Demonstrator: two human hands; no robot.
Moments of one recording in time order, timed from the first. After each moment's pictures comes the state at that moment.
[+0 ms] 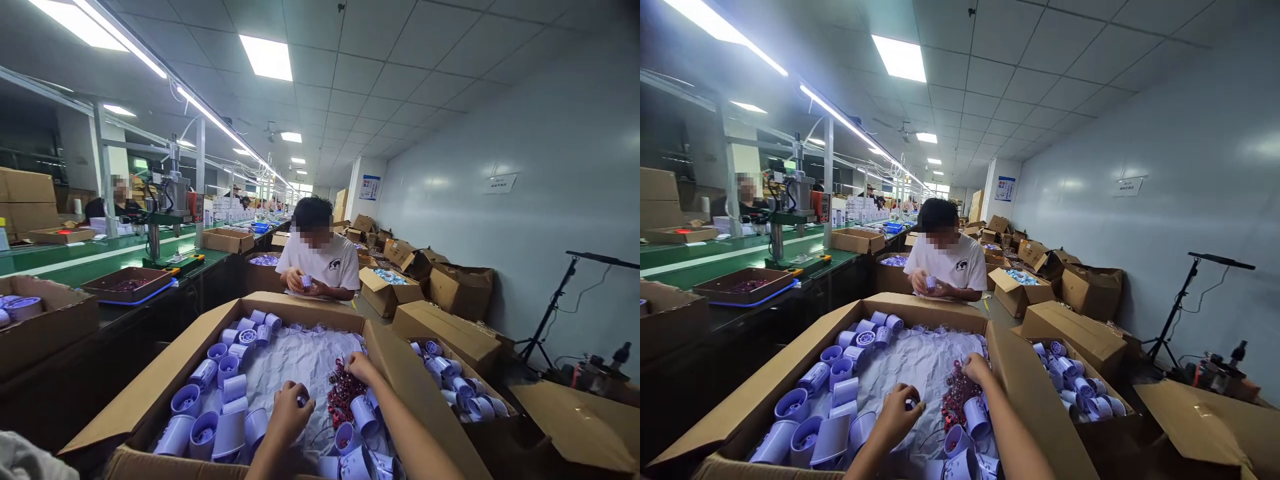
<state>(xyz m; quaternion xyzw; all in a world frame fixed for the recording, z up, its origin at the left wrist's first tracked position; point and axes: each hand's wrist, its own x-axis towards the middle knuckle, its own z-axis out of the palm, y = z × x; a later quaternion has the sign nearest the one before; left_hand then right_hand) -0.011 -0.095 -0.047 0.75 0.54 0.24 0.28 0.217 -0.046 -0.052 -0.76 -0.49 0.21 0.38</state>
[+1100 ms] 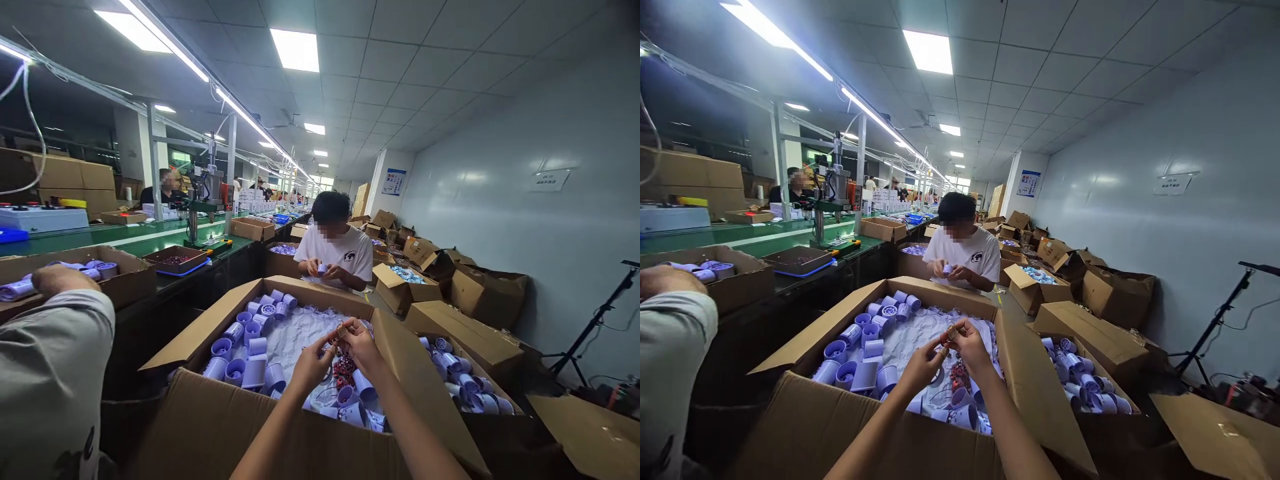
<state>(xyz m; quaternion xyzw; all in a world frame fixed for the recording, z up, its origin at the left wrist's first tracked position) 0.007 -0.115 -0.016 0.71 0.43 0.41 0.38 0.131 -0.136 0.040 -0.39 -0.46 0.50 0.62</state>
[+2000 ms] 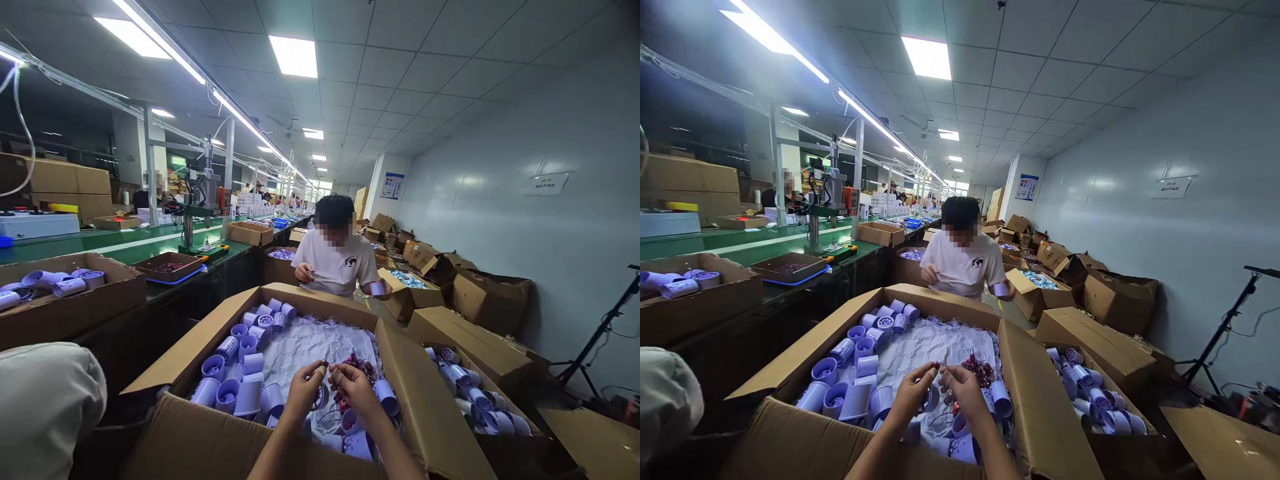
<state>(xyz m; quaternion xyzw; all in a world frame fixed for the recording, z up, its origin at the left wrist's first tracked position) 0.006 -0.094 -0.062 0.53 0.45 0.50 0.52 0.137 -0.123 -0.046 -0.47 -0.45 0.50 0.57</state>
